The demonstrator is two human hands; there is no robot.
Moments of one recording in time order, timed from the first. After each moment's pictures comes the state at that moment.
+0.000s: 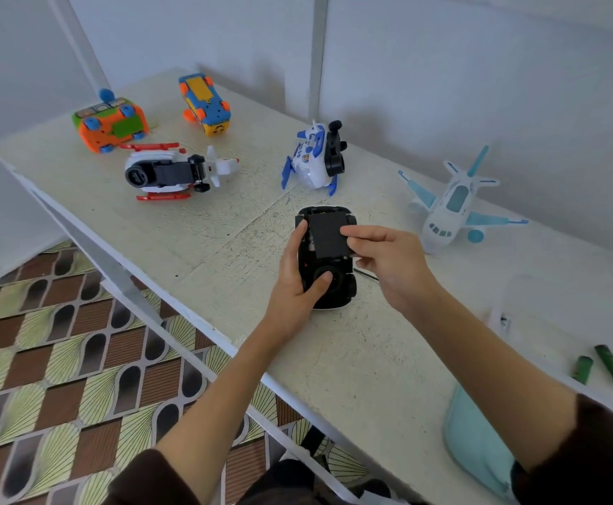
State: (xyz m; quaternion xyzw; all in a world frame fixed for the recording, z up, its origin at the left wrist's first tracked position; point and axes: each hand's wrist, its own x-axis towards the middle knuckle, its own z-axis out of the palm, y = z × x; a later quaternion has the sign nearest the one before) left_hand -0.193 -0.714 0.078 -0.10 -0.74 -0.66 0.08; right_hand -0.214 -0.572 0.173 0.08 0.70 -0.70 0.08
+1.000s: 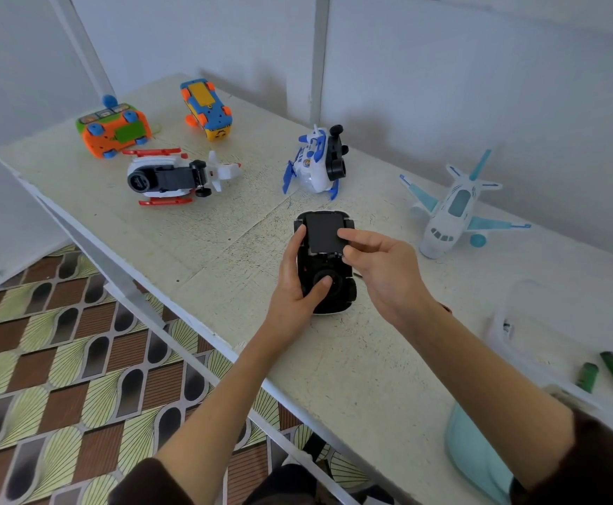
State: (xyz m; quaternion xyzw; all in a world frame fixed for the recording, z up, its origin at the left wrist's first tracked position) left_hand -0.191 -0.714 0.080 -0.09 -0.73 -0.67 0.07; right_hand -0.210 -0.581 0.165 0.08 0.65 -0.76 0.07
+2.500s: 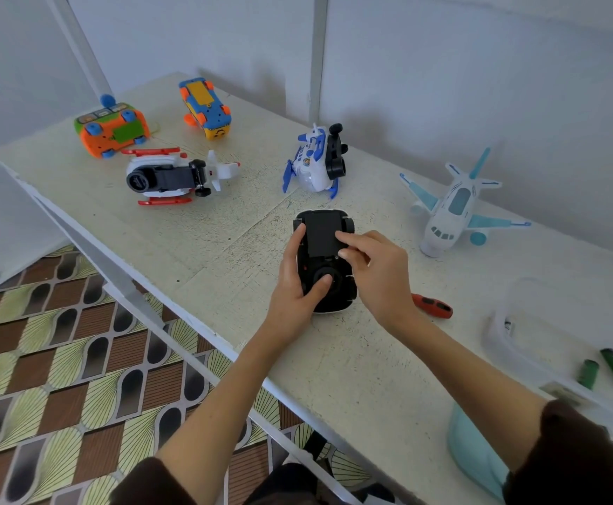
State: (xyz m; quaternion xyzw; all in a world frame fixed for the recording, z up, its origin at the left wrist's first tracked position) left_hand -0.191 -0.714 0.083 -0.09 -0.75 -0.66 0.07; right_hand -0.216 -0.583 0.137 -0.12 0.87 -0.45 -0.19
